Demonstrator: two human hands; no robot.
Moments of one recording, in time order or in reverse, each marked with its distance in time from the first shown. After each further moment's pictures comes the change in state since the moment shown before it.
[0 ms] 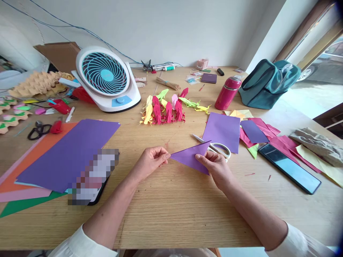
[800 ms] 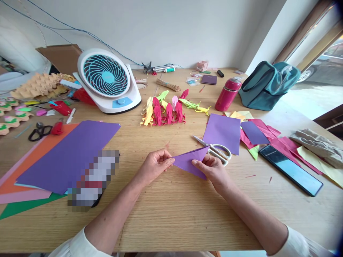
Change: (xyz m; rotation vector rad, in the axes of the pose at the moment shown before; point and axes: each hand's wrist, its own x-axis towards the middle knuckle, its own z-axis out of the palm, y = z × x) left_hand -0.005 0.002 0.014 -0.033 -0.009 -0.008; right_hand -0.003 0.003 0.009 0.023 -0.085 0.029
